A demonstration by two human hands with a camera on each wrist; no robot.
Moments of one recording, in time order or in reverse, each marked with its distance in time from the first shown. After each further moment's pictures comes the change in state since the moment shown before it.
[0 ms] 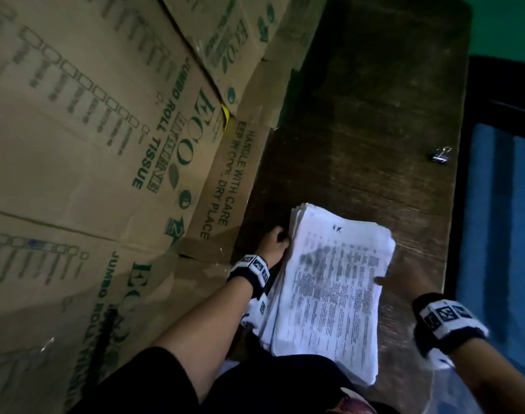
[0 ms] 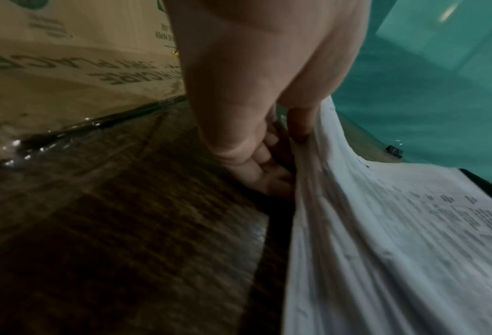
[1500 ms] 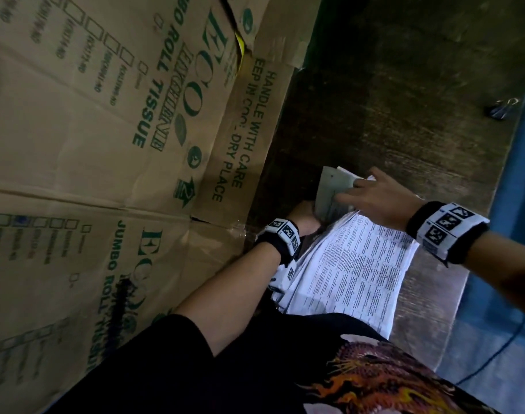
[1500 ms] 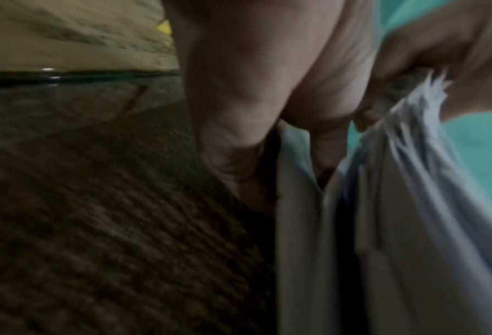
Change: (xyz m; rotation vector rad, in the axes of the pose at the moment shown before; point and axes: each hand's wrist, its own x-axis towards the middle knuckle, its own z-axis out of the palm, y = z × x) left_hand 0.004 0.011 0.016 0.021 -0.183 -0.069; right_hand 0.018 -0.131 -0.052 -0.859 0.256 -1.178
